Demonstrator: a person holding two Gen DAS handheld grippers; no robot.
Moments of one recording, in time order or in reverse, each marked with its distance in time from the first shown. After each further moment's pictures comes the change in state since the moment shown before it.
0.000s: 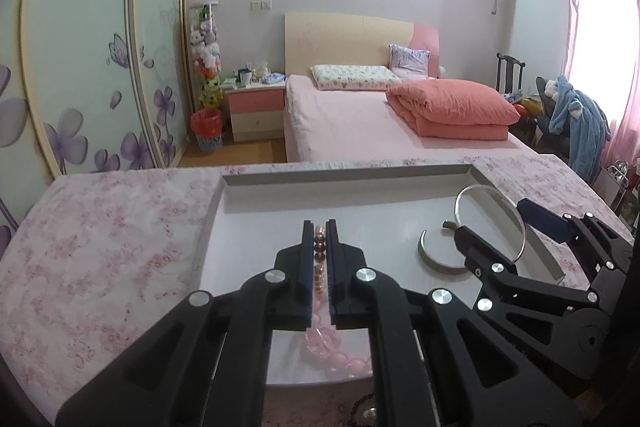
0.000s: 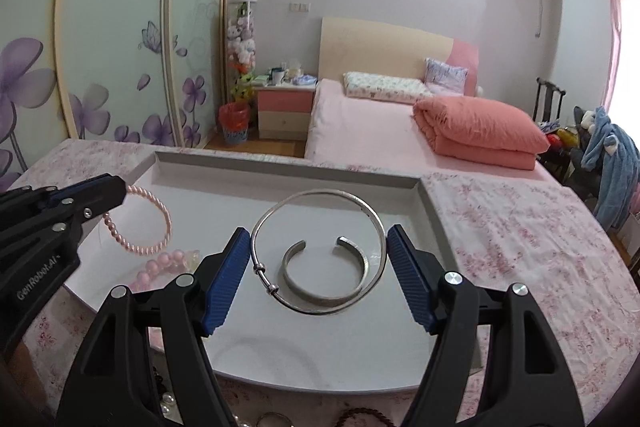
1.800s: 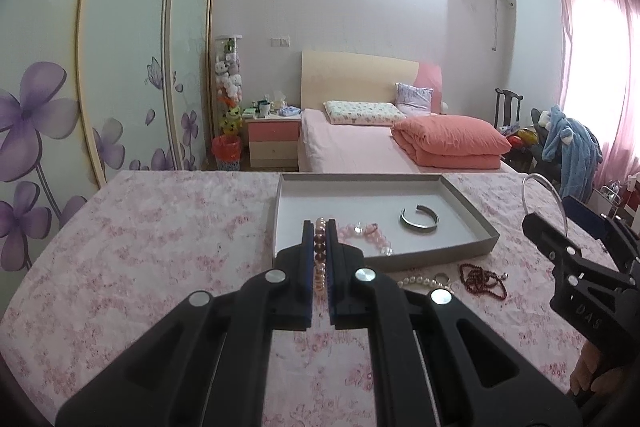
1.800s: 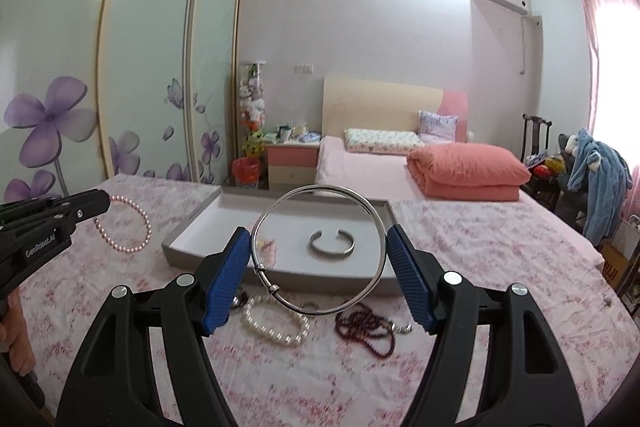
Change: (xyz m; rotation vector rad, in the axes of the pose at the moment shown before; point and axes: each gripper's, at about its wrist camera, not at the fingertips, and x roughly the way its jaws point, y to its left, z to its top) left arm -0.182 0.019 -0.052 -0.033 -0.148 0.035; right arm -0.168 0.001 -0.039 0.018 -0.242 0.004
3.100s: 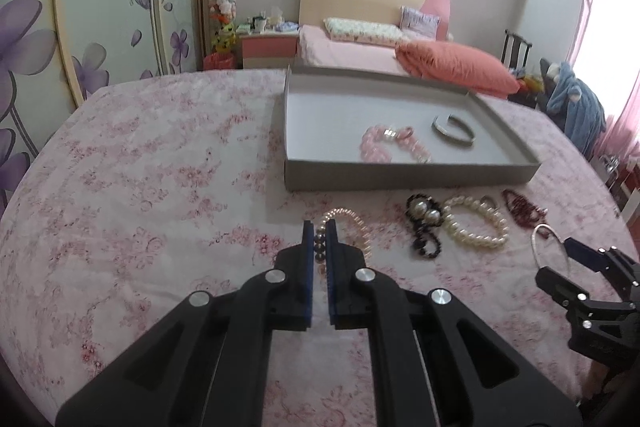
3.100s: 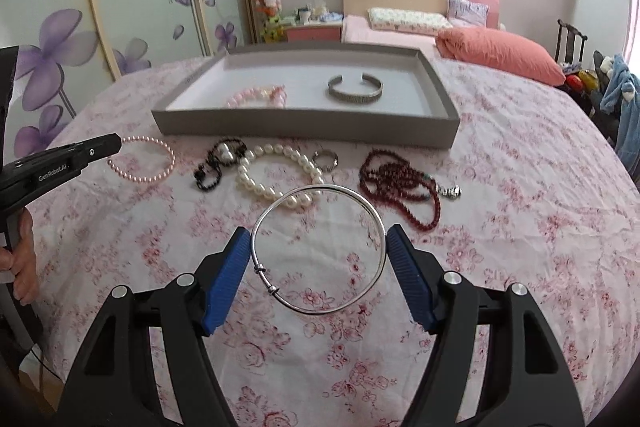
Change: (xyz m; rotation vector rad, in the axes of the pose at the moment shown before) left arm 0.069 0.035 -0.049 -0.044 0.304 -0.044; right arm 0.041 -0.004 -0.073 0.037 0.450 0.116
